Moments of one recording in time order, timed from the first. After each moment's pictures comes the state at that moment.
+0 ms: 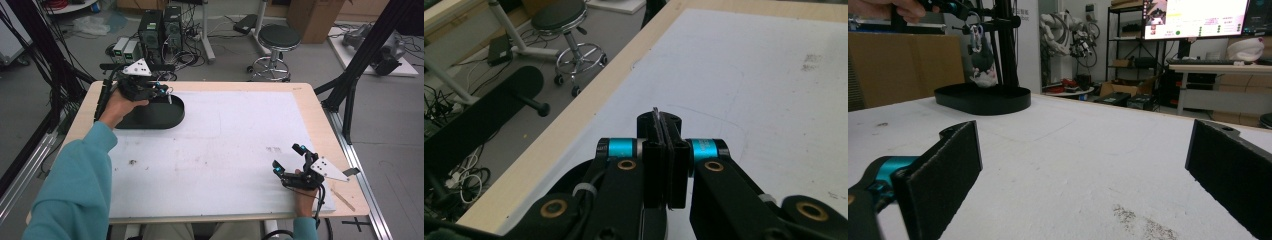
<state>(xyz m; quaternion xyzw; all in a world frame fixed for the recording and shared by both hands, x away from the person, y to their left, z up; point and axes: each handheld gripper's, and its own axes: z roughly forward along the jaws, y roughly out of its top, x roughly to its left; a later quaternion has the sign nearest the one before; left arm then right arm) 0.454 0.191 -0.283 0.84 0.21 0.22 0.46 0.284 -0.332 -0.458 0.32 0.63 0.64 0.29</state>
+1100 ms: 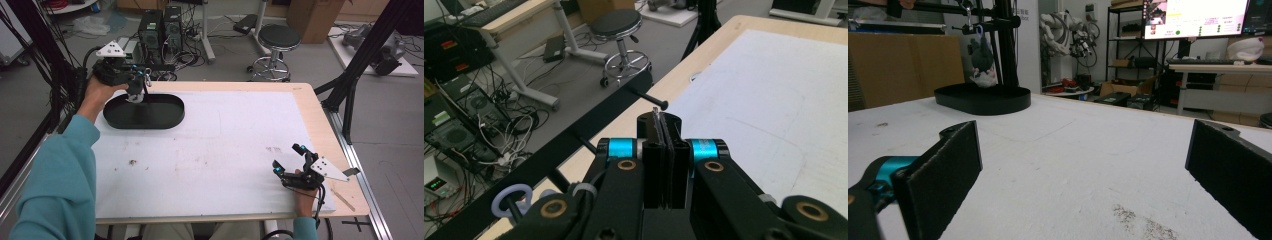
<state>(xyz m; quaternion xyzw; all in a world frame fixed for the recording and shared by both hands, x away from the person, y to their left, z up) 0.469 0.240 -0.257 0.80 0.28 0.27 0.46 0.285 -0.332 -0.458 0.32 0.63 0.64 0.29</state>
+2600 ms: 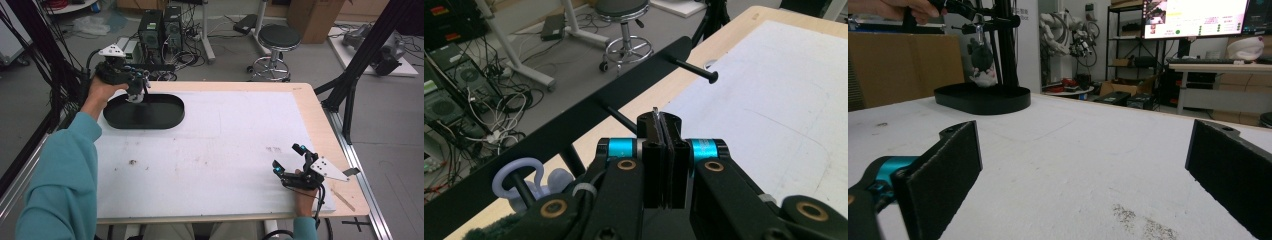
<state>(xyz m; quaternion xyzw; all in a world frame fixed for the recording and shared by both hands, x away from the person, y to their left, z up) 0.500 0.254 -0.282 0.80 0.32 0.24 0.45 0.285 -0.331 -0.458 0.32 0.63 0.64 0.29</state>
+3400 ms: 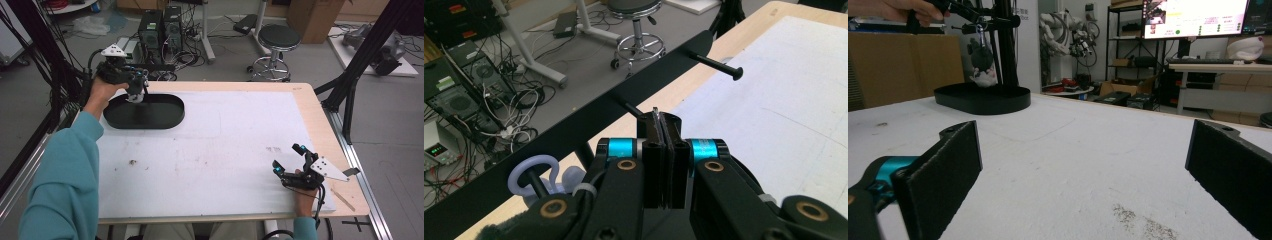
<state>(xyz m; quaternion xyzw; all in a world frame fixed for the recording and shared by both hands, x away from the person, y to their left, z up) 0.506 0.254 -0.286 0.79 0.33 0.26 0.45 0.284 -0.331 -0.458 0.32 0.63 0.64 0.29</state>
